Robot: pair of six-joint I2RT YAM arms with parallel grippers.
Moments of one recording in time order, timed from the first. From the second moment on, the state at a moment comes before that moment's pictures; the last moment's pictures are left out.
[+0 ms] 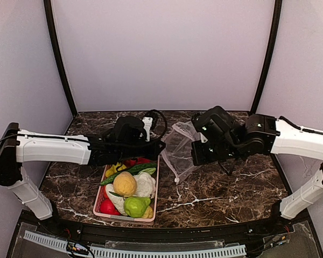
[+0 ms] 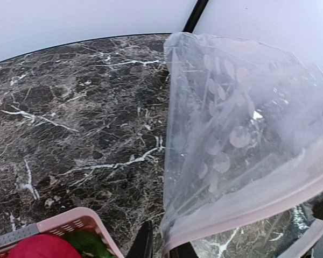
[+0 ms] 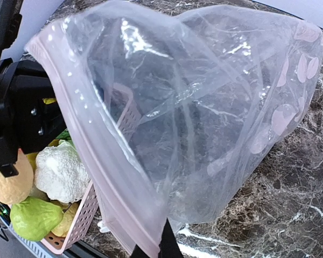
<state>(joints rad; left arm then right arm) -0.99 1.58 1.08 0.01 -0.16 -0.48 1.15 1.39 1.30 -0.81 0.37 0.68</state>
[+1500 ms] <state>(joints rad) -0.99 1.32 1.04 -0.17 0.01 -0.48 1.10 1.36 1.24 -0.79 0.30 0.76</state>
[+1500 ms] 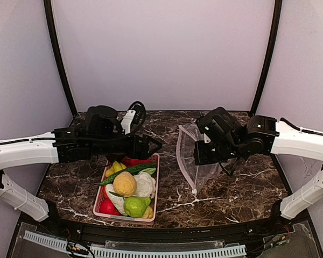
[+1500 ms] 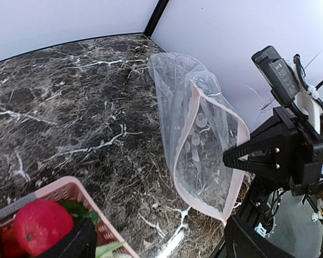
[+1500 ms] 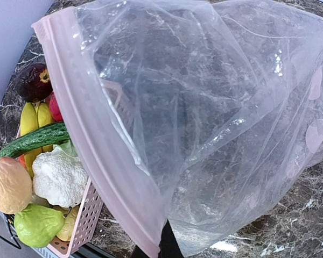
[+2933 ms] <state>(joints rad) -0.58 1.24 0.78 -0.28 -0.08 -0.61 1.09 1.40 1.24 -0.73 0.27 0.72</state>
